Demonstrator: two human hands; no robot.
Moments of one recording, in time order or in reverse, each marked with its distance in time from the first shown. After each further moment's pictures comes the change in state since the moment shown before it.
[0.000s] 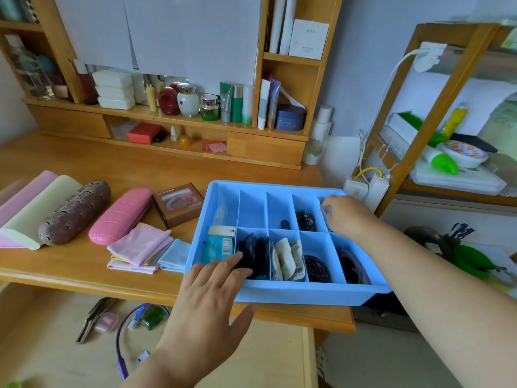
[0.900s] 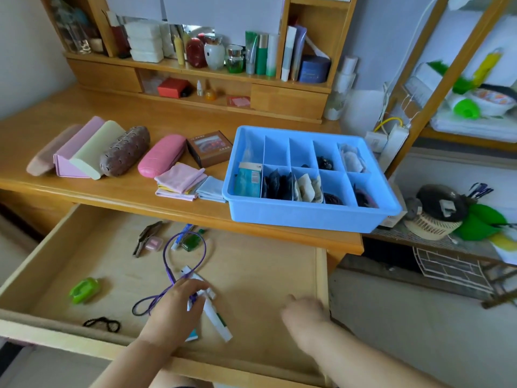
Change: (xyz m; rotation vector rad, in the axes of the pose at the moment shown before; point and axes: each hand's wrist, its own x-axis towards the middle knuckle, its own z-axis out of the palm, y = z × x) left_hand -0.163 -0.051 0.044 -0.421 -0.237 -0.624; right_hand -0.234 -0.090 0.174 -0.475 -0.596 -0.455
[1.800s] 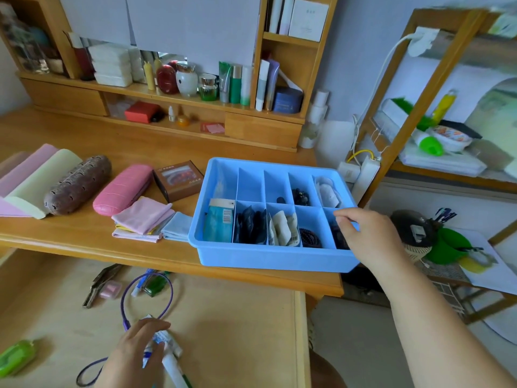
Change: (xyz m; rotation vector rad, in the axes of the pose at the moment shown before) left_hand 0.028 0.003 -0.003 -0.124 0.106 0.094; right_hand -0.041 0.185 -0.106 0.794 1.005 0.462
